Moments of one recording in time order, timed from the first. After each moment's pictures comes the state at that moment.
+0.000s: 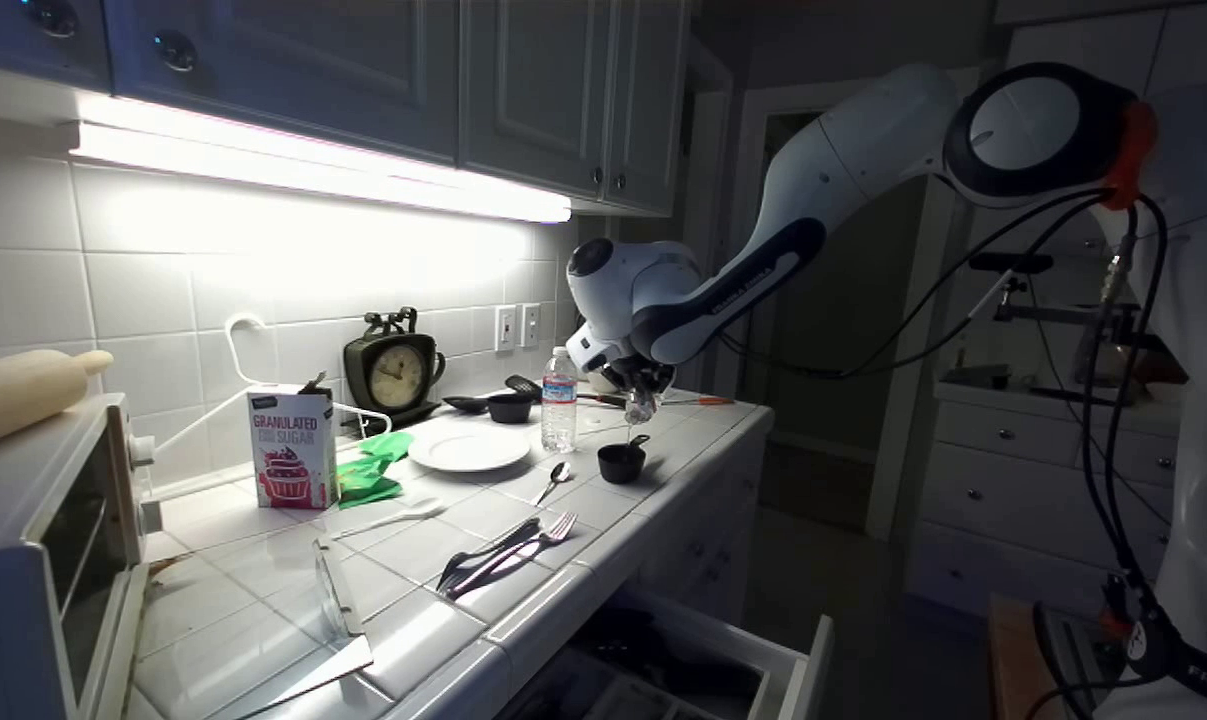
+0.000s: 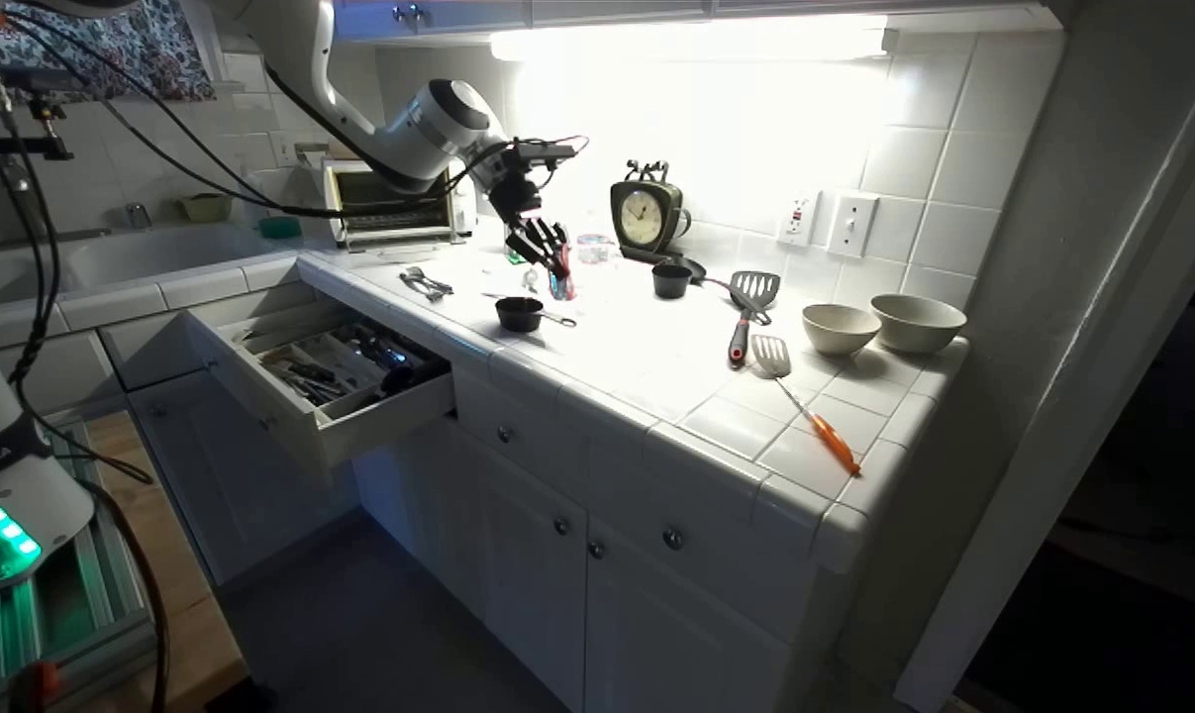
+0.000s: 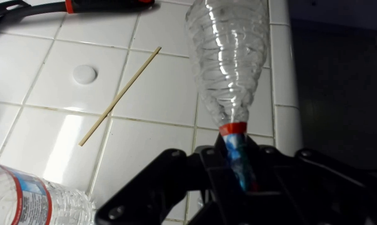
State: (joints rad) arm 0.02 0.53 -0.05 -1.65 -0.93 2.08 -1.25
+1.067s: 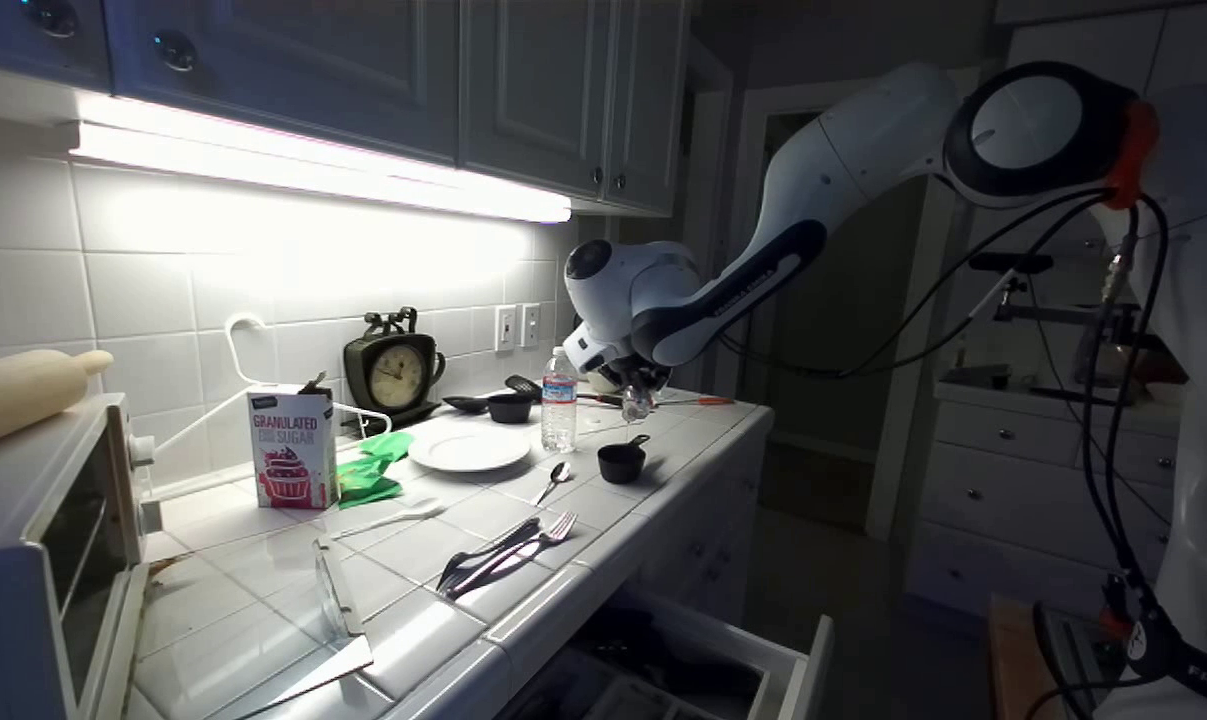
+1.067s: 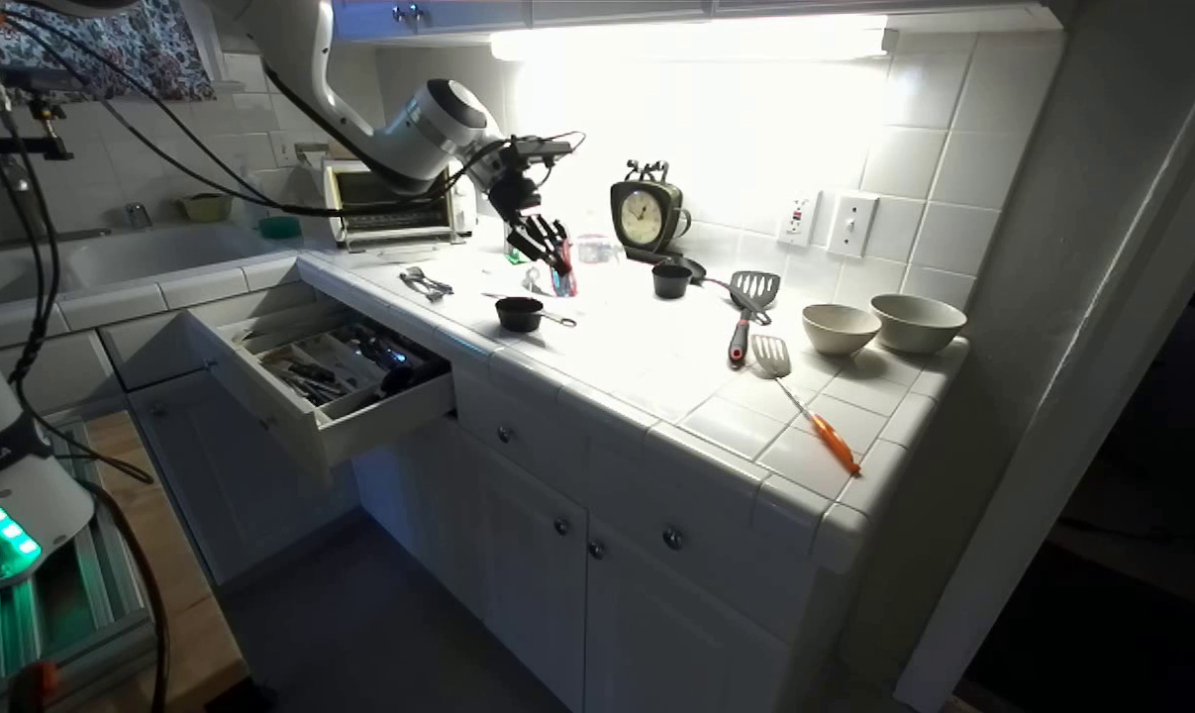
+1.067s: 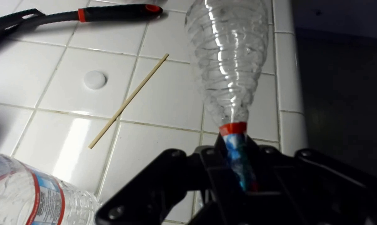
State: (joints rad) arm 0.02 0.53 -0.04 -1.65 -0.98 2.08 -1.22
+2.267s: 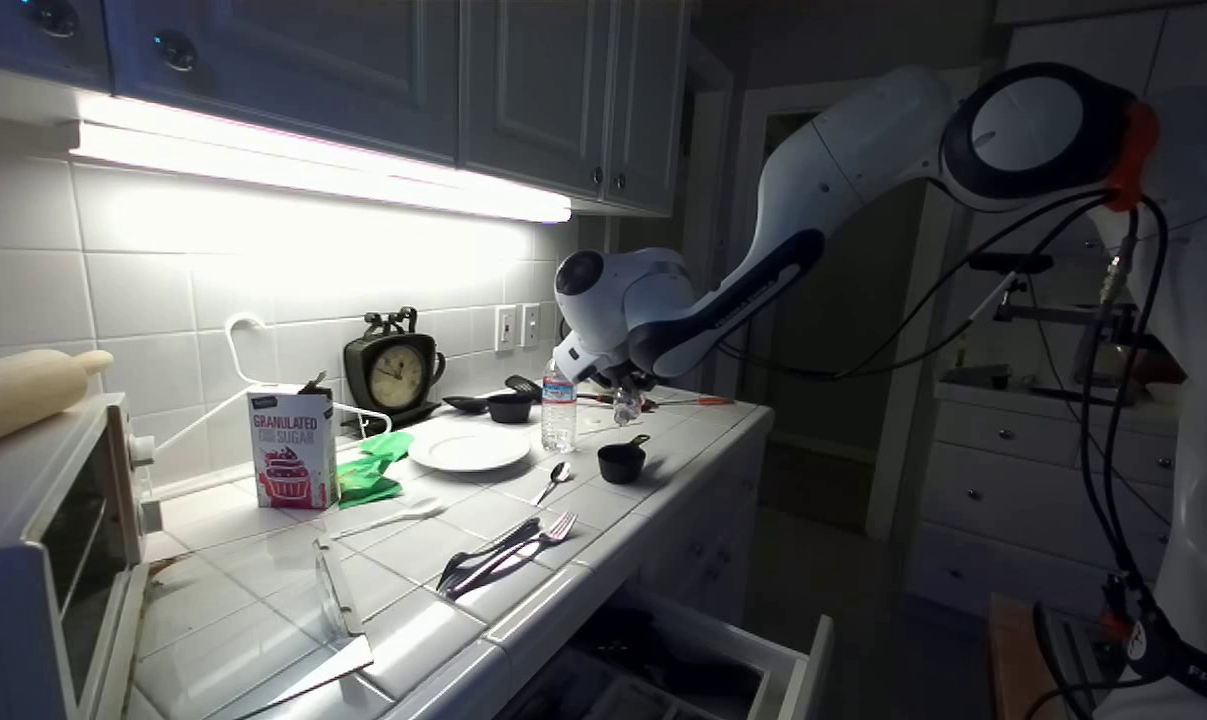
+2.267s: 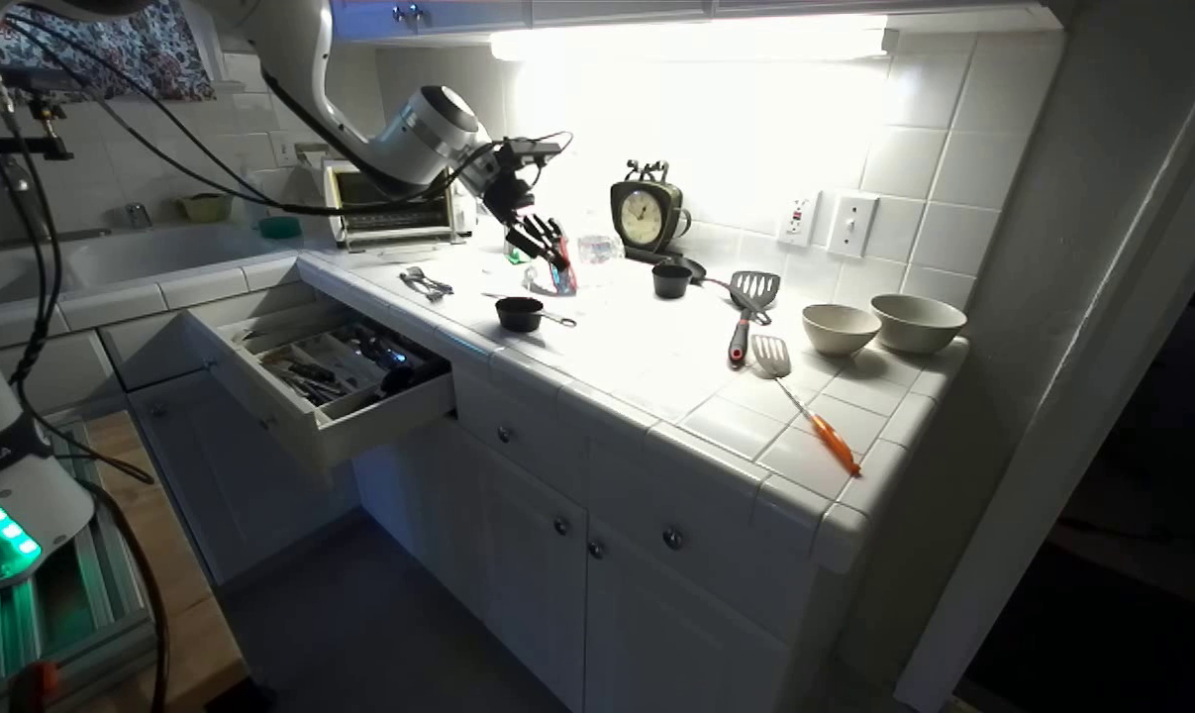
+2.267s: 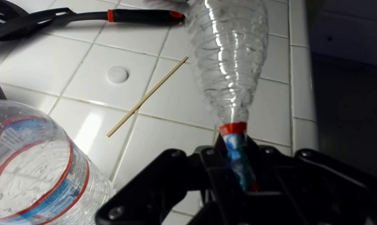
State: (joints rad) arm 0.04 0.54 -0.02 -1.65 -1.08 2.08 -1.20
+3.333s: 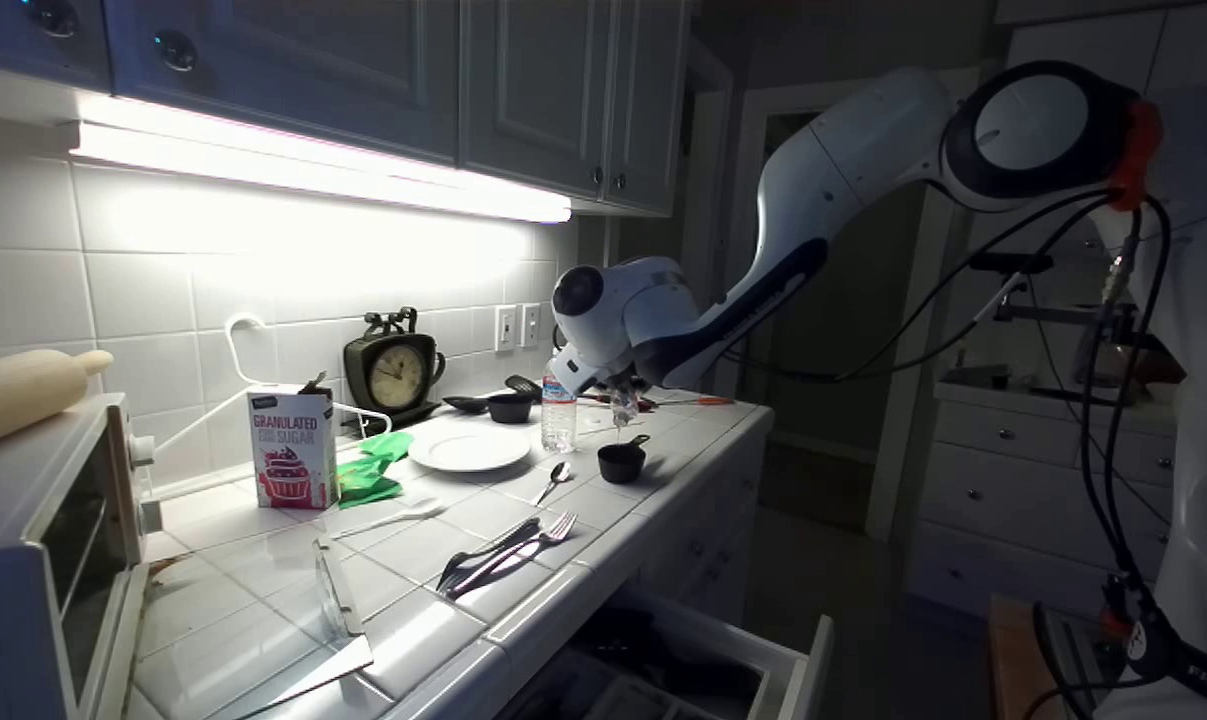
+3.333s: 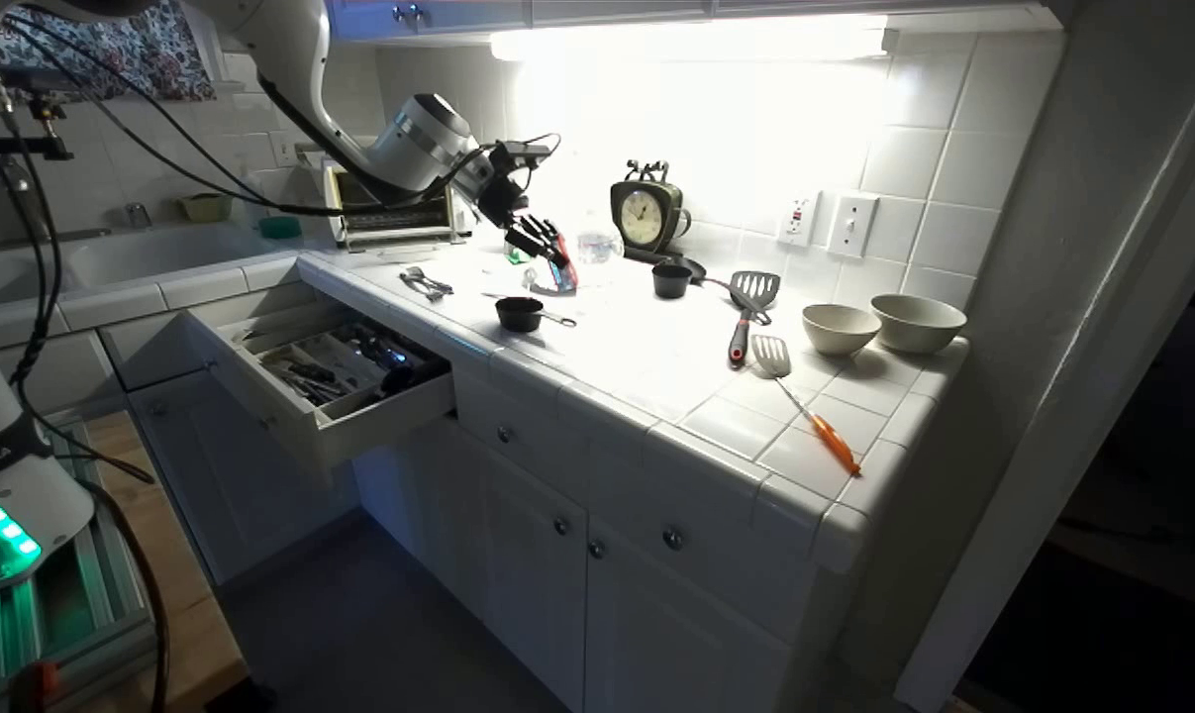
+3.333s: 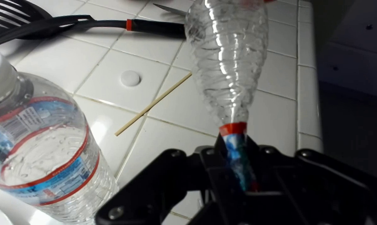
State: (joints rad) arm 0.06 0.54 -0.01 -1.68 -1.20 2.08 -1.18
